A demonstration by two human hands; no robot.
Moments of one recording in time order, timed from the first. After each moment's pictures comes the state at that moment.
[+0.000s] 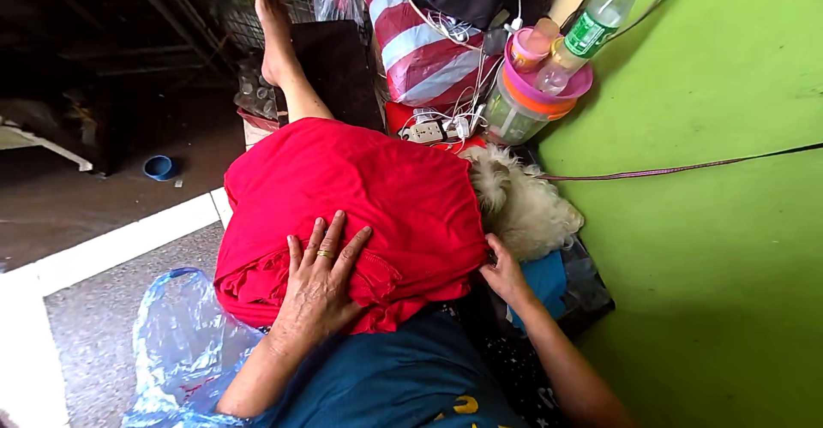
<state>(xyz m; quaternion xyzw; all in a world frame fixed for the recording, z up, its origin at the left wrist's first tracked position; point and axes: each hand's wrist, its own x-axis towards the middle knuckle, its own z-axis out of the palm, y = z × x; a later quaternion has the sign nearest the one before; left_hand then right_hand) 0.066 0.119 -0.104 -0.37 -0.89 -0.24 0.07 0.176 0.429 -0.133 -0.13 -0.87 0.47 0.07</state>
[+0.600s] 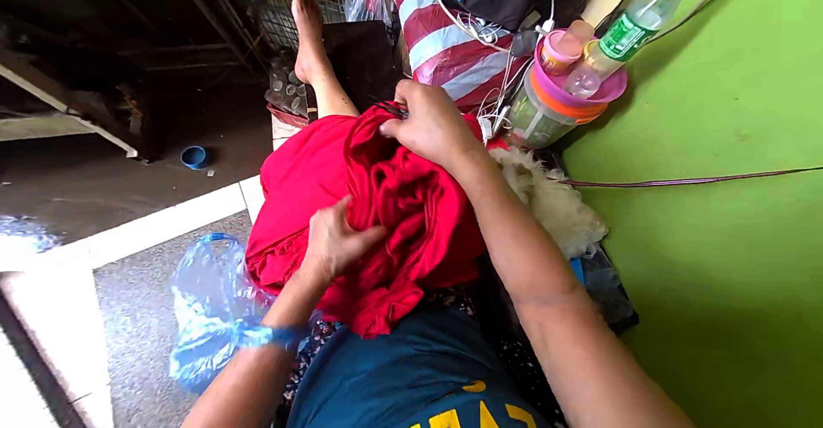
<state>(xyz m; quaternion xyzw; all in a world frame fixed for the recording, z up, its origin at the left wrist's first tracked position) 0.021 0.135 -0.055 -0.15 -0.89 -0.41 -0.09 -0.046 0.332 0.039 0.02 -0.96 0.27 -0.05</state>
